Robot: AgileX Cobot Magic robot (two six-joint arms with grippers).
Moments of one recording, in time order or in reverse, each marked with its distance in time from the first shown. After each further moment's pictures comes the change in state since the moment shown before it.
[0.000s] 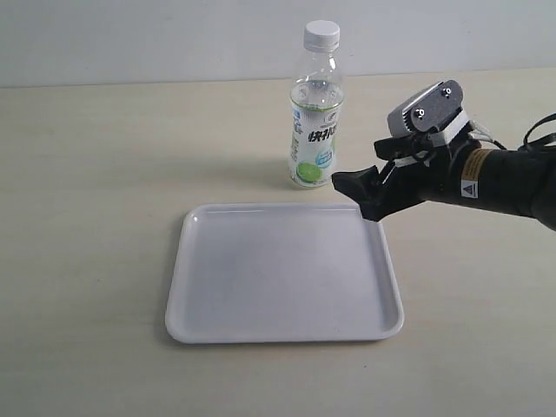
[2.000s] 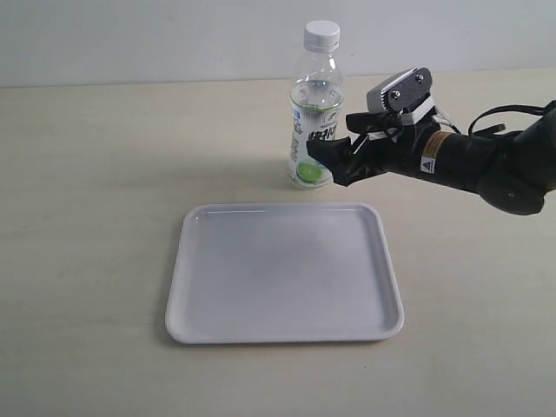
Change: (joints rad) left arm 0.000 0.000 0.000 0.000 0.000 0.000; right arm 0.000 0.262 -0.256 0.028 -0.172 0.004
